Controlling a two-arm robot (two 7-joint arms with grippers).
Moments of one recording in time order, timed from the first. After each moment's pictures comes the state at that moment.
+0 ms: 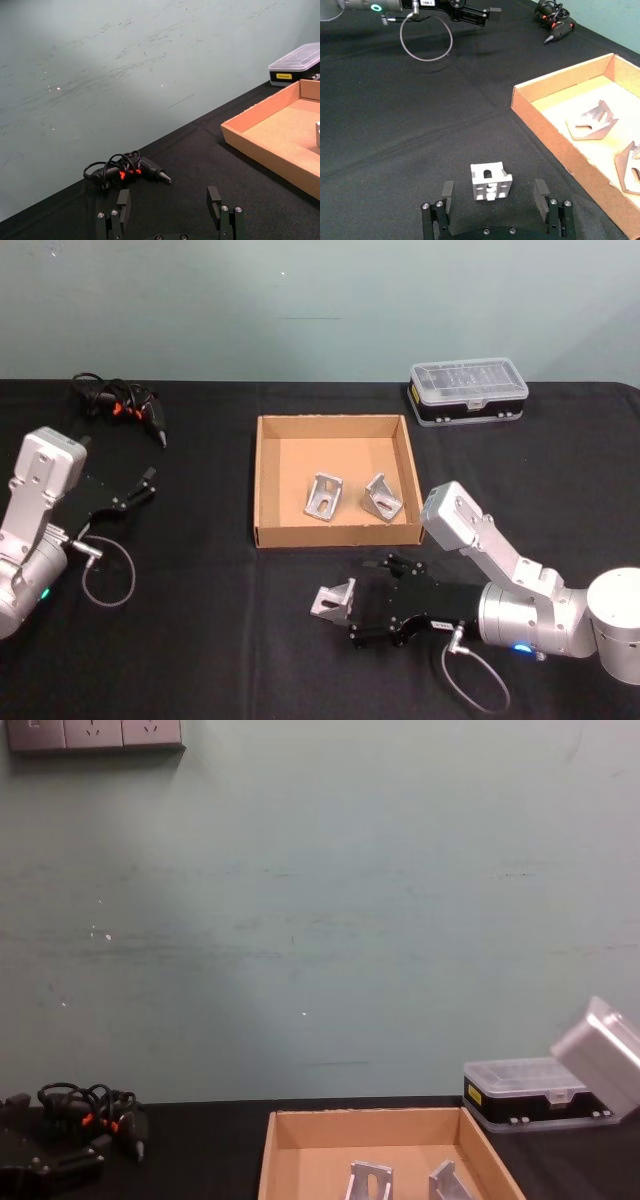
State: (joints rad) left arm -0.20 0.60 0.45 -1.41 -0.25 -0.12 0.03; right arm 0.28 0.59 -0.60 -1.53 0.29 0.21 0.62
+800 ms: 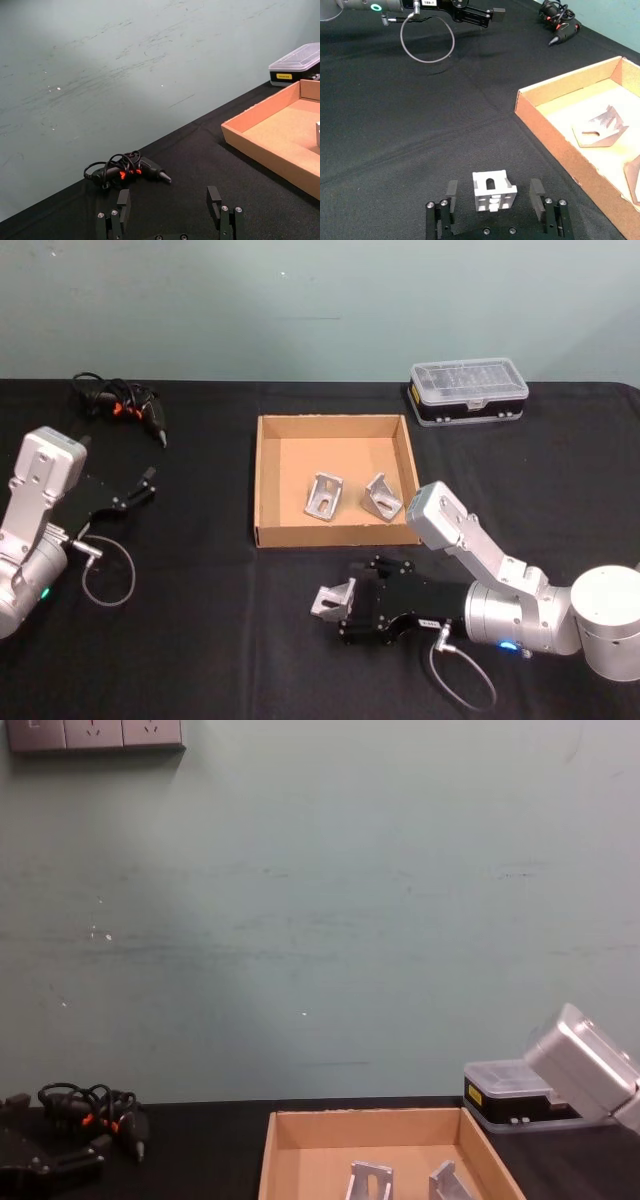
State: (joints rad) left arm -0.20 0.60 0.45 -1.41 -0.25 -0.12 0.03; right arm 0.31 0.56 -0.62 -1.50 0.28 0.20 0.62
